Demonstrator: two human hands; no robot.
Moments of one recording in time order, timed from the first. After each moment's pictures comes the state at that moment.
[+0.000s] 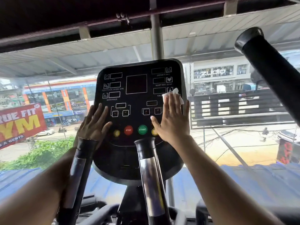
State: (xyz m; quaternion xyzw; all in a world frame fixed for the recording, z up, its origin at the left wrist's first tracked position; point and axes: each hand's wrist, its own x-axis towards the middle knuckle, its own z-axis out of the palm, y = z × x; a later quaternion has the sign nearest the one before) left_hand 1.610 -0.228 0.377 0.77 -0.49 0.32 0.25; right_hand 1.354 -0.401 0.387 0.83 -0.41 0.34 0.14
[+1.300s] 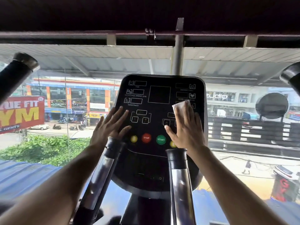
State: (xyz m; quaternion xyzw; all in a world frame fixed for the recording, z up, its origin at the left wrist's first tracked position) left_hand 1.655 -0.251 0.360 0.72 -0.50 0.38 0.28; right_hand 1.374 -0.418 0.394 0.83 -0.32 0.39 0.23
